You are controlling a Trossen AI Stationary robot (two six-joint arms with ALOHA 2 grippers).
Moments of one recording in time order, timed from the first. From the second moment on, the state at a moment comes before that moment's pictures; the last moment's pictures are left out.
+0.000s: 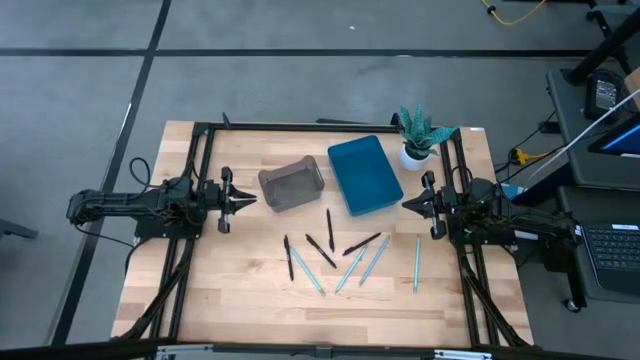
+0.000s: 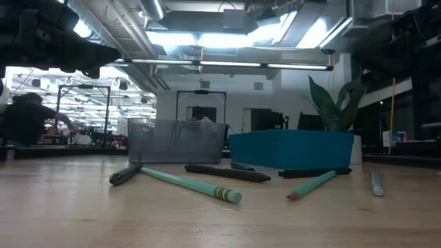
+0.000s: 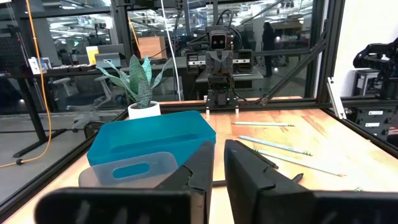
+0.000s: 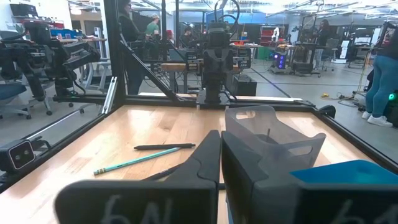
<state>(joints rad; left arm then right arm) 0.08 0.13 0.01 0.17 -0.01 0.06 -0.20 0.01 0.01 0.06 -0.27 -0.01</state>
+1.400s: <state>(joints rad) 0.08 0.13 0.01 0.17 -0.01 0.10 -0.20 0.01 0.01 0.06 -0.27 0.00</state>
